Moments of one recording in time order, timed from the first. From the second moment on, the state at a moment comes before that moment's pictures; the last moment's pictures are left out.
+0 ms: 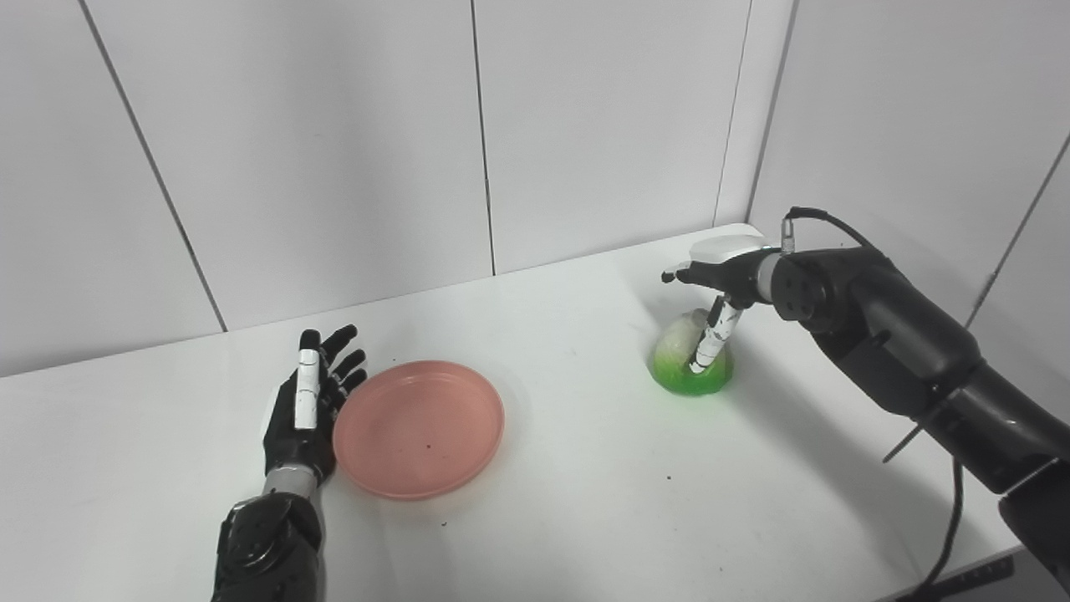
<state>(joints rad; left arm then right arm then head) -0.68 -0.05 0.13 0.86 -0.17 -0.15 -0.13 -0.71 -0.81 0.36 0.07 -0.75 0.42 0.86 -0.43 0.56</state>
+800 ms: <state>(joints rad) -0.68 -0.05 0.13 0.85 -0.17 -0.14 -0.13 -0.65 -0.78 0.34 0.14 -0.71 0.38 0.77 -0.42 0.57</state>
